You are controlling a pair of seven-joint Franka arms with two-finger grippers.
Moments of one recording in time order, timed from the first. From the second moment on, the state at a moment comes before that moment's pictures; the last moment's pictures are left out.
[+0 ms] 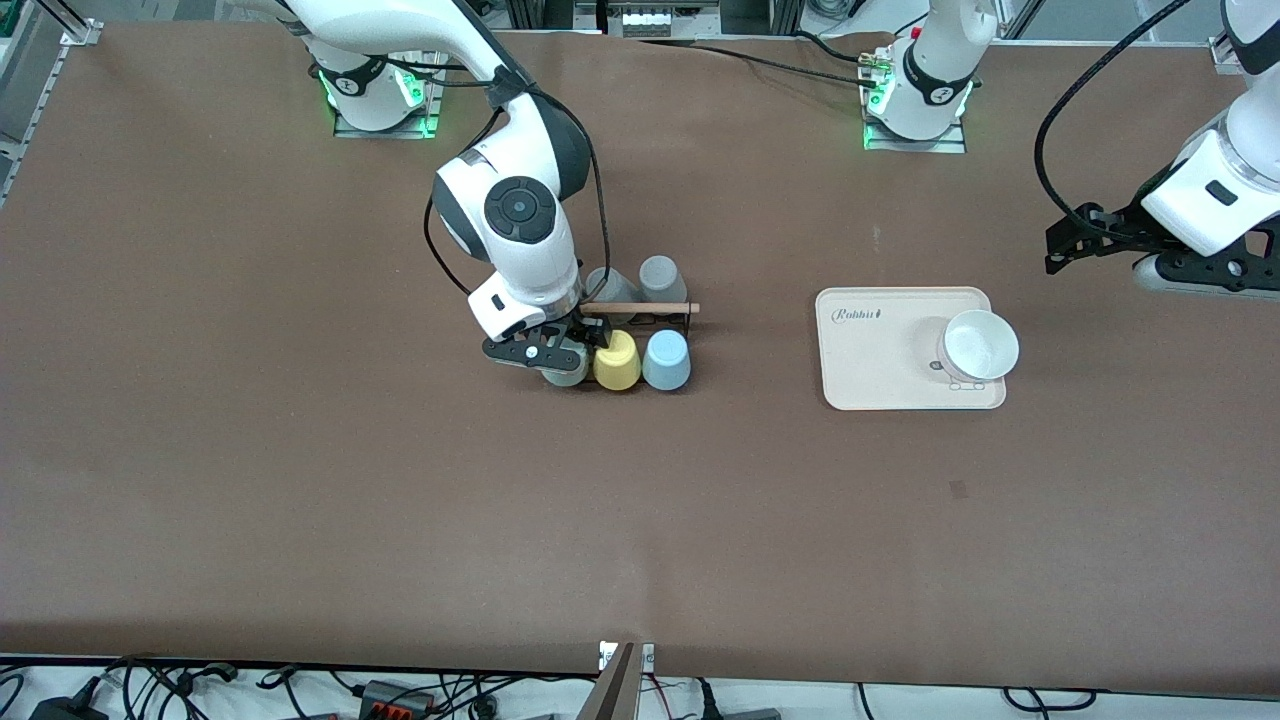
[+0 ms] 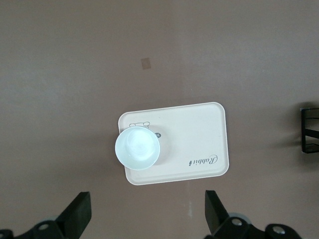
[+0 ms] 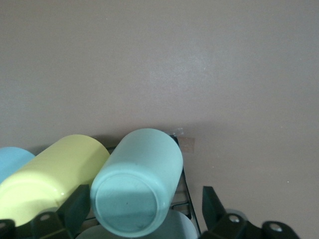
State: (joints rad) left arm -0.03 0.00 -0.03 -1.68 0.00 1.66 0.02; right arm 0.60 0.53 0.06 -1.63 -0.10 2.19 0.89
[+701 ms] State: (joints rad) left arm -0.03 0.00 -0.03 -1.67 0.00 1.66 0.02; right arm 0.54 0.35 0.00 -1.61 -0.09 2.00 0.82
